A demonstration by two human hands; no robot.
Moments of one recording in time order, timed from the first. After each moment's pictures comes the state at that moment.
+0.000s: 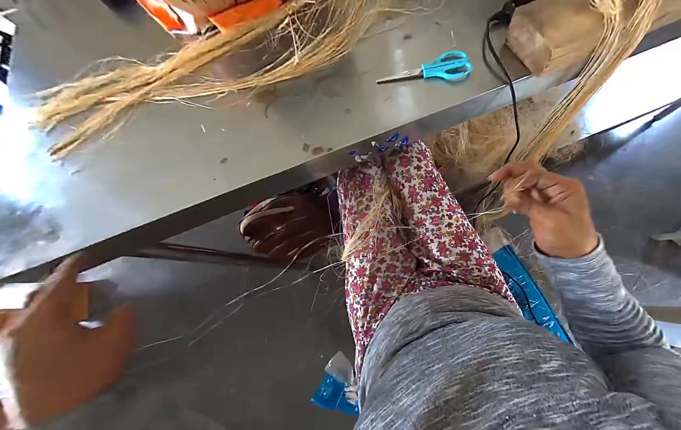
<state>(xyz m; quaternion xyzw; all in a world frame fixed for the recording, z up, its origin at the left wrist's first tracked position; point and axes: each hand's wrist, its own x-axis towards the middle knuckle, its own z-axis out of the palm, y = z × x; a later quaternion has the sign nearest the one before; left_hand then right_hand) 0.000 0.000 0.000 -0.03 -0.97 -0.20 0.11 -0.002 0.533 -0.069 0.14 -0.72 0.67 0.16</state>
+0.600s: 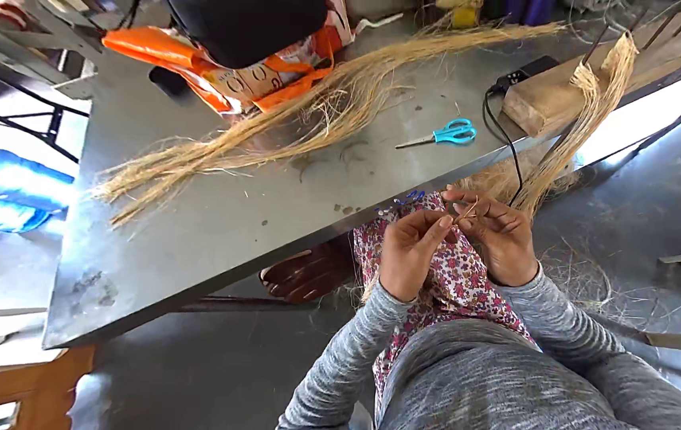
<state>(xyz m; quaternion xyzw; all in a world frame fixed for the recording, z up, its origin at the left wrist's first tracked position) -0.084 0.289 -0.027 -0.19 -0.60 -0.77 -0.10 -0.059 0.447 -0.047 0.14 -0.62 0.74 0.22</state>
